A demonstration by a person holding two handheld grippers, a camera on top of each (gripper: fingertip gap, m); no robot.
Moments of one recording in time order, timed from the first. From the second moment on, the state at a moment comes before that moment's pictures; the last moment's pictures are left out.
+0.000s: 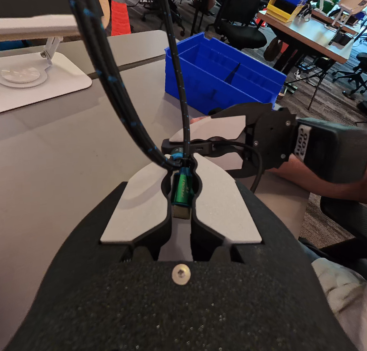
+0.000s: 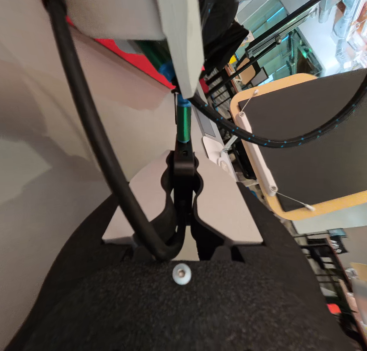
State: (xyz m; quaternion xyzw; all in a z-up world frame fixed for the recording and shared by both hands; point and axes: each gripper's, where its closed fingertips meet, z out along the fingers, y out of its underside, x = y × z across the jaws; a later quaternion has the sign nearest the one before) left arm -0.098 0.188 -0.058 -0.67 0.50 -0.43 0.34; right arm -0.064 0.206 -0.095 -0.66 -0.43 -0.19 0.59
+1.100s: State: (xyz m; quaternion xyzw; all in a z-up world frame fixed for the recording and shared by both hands) left arm -0.196 0.158 -0.100 -0.62 0.51 -0.36 0.48; right arm 0.259 0.158 -0.126 -0.97 -0.13 0.03 0.21
